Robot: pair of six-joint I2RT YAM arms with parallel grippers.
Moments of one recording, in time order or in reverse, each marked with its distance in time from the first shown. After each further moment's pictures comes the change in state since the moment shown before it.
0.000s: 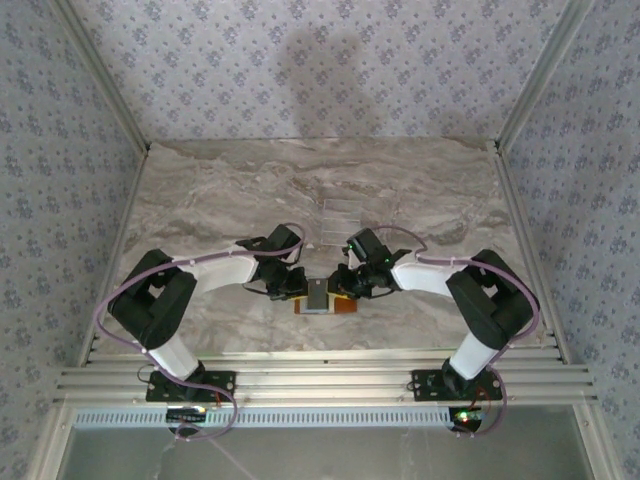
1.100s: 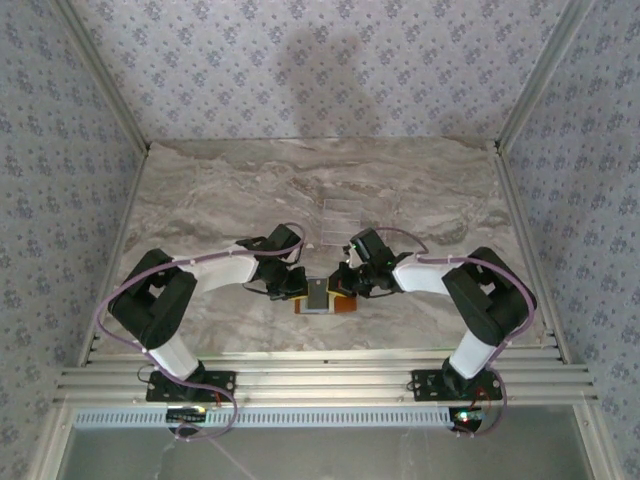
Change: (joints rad) left arm 0.000 0.002 0.003 -0.001 0.001 0.000; right arm -0.027 0.018 -0.043 0.123 -0.052 0.029
